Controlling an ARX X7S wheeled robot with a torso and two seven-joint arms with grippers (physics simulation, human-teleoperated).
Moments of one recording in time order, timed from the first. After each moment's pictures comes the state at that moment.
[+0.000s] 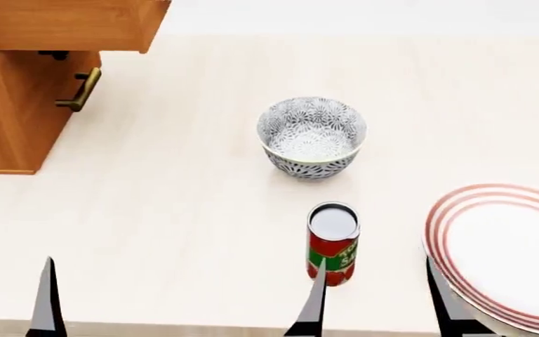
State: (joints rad) left arm 0.11 -0.15 0.10 0.84 0.02 -0.43 -0.13; right arm -0.04 0.13 -0.13 -0.70 0.00 0.41 0.15
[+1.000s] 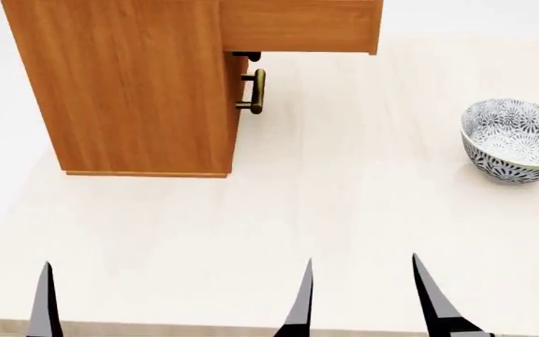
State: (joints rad) left arm 0.13 -0.19 0.13 0.86 0.00 -0.40 -0.18; right arm -0.03 0.17 -0.17 -0.70 0.04 0.41 0.18
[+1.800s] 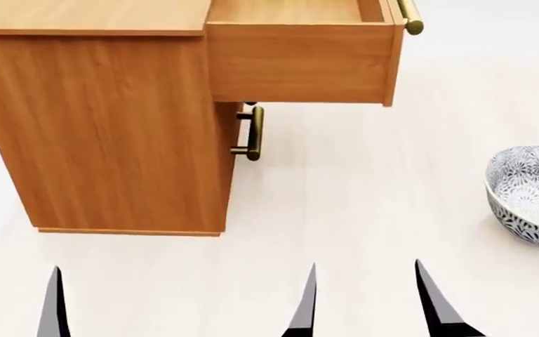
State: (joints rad) left arm 0.14 -0.21 0.16 0.84 -0.02 -0.38 -0.20; right arm -0.04 0.19 -0.17 -0.69 0.09 0.38 0.20
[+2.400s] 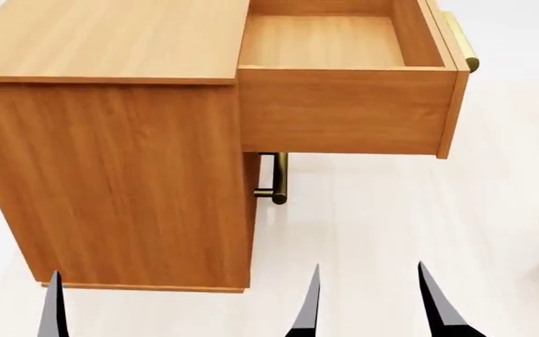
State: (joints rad) left arm 0.15 -0.23 0.17 0.85 -0.02 -0.38 -0.23; right arm -0.04 0.21 -0.17 -0.68 0.11 0.38 0.23
